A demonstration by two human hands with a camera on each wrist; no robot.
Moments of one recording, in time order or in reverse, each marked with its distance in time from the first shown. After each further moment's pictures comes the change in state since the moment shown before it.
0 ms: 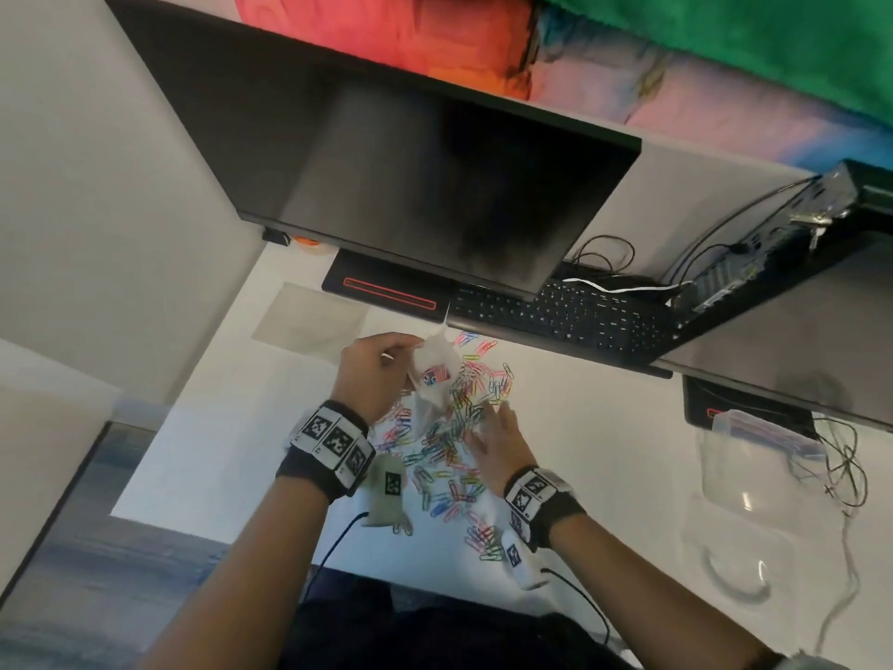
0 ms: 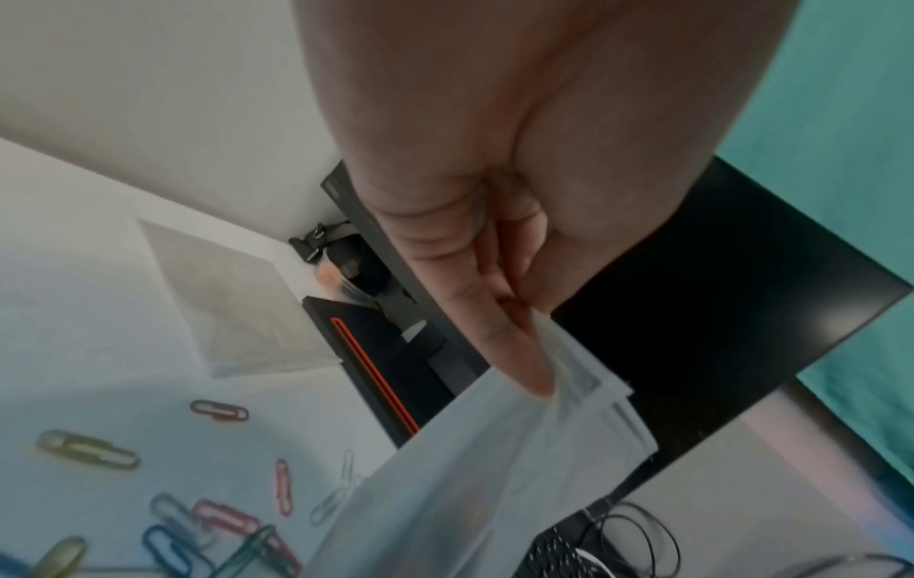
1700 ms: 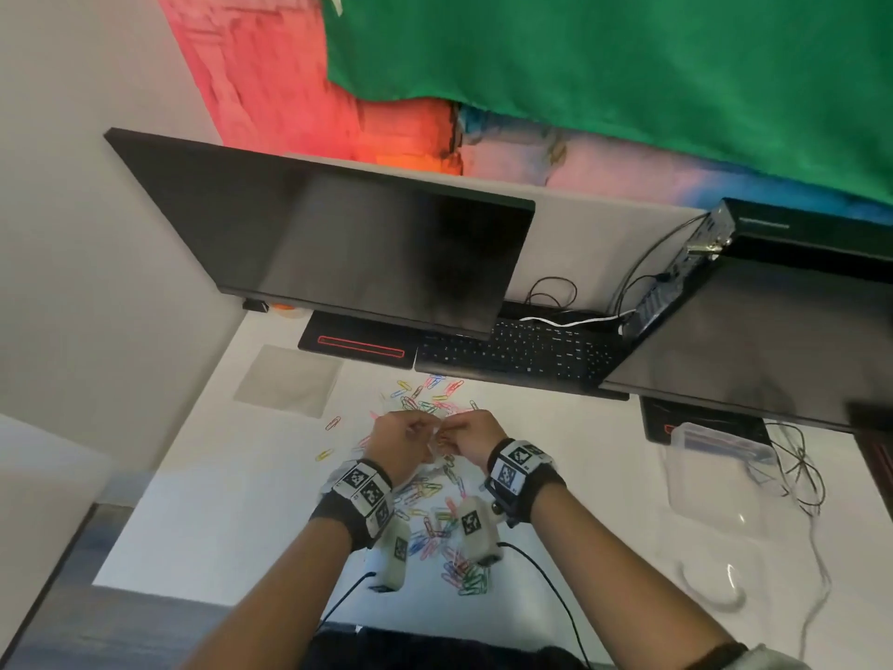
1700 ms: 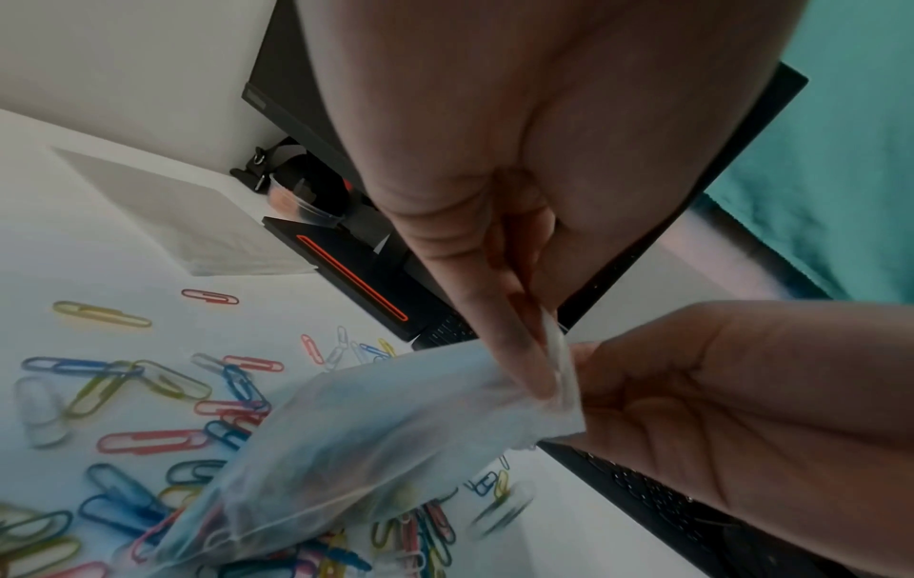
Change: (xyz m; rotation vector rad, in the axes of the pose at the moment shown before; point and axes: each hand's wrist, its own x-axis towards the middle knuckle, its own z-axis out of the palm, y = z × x) left_hand -0.023 0.000 0.069 0.168 -0.193 -0.018; right_hand -0.007 -0.054 -0.080 0.626 -0.001 0.049
